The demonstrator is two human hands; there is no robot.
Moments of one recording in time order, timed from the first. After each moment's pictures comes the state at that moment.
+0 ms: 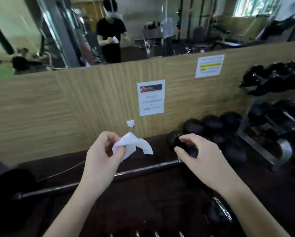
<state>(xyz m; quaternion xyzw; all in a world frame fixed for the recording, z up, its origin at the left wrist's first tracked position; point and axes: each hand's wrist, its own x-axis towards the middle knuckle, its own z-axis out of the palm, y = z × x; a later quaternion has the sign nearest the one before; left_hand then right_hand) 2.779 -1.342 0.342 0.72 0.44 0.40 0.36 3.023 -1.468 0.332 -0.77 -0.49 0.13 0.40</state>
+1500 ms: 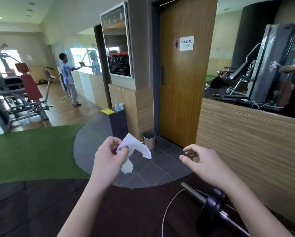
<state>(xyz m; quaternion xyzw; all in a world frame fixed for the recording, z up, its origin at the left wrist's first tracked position) 1.681 -1.299 0.537 0.39 0.72 0.56 0.09 1.933 -1.146 0.524 -0.42 -0.83 0.28 0.23</state>
